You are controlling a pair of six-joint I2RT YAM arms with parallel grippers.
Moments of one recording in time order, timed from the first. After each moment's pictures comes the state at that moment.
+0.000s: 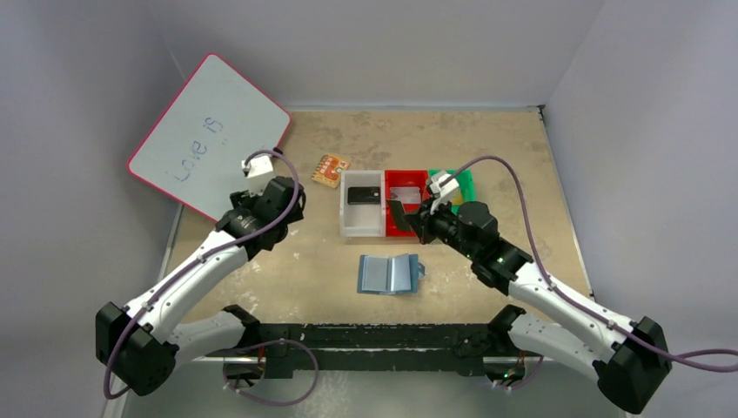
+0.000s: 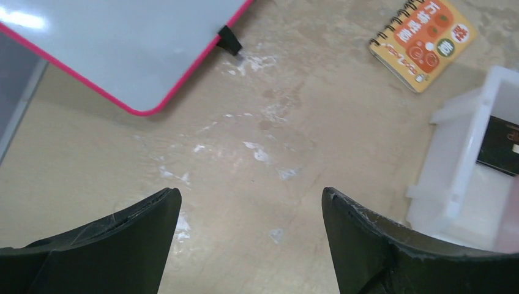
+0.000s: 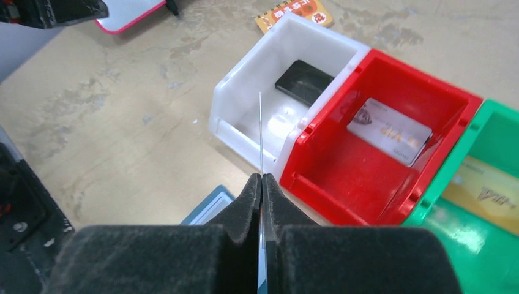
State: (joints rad) left arm -0.57 1.09 0.91 -0.71 -0.71 -0.69; right arm 0.71 0.87 0.57 0.04 -0.03 0.22
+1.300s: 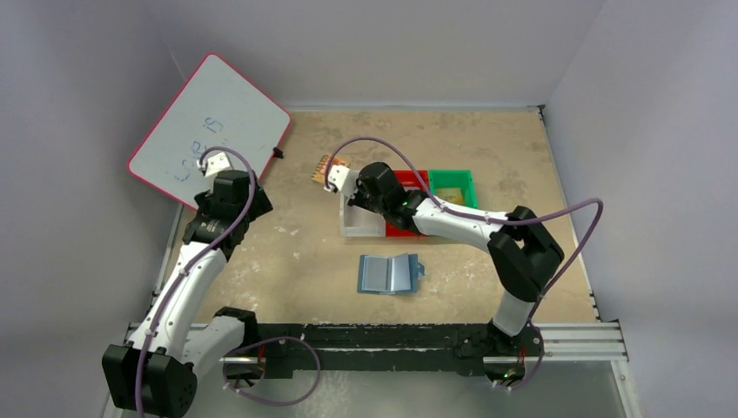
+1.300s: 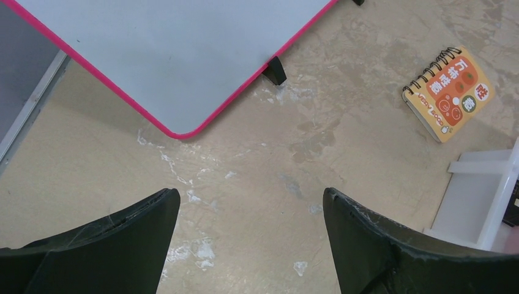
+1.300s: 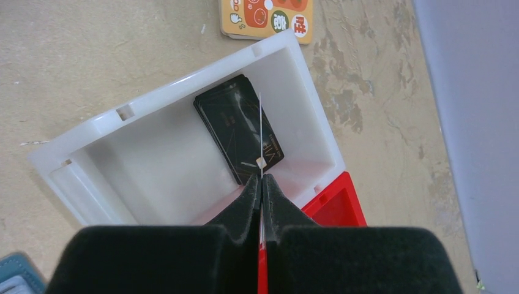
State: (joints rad) left arm -0.17 0.96 0.82 -0.57 -0.46 -0.49; right arm 0.84 1.74 1.17 -0.04 0.20 -0.56
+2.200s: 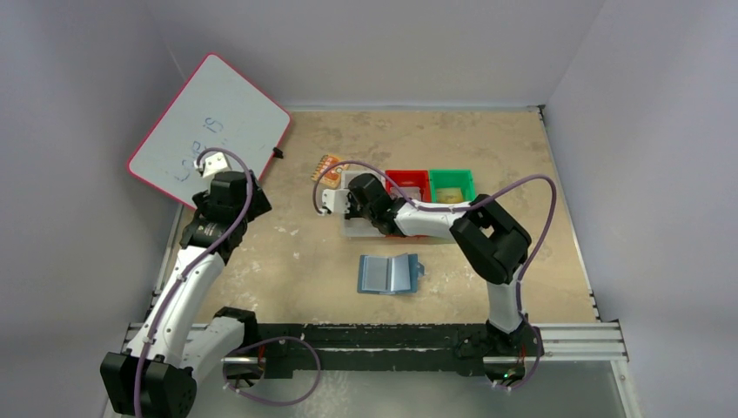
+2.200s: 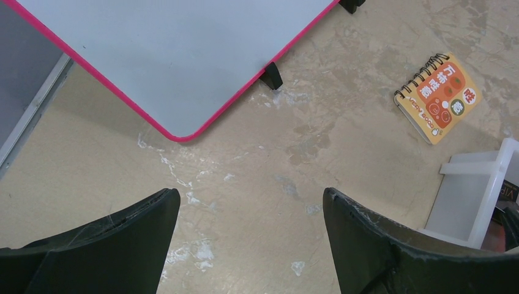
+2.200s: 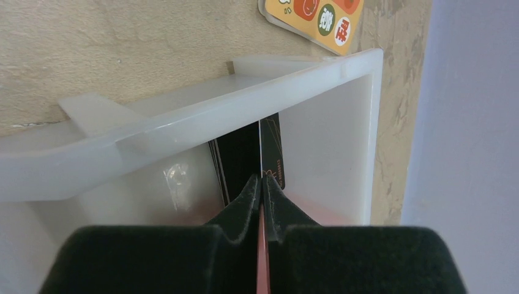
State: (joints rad) left arm -0.17 0.92 0.82 -0.57 -0.45 -0.48; right arm 0.84 1.96 1.19 0.08 0.24 -0.89
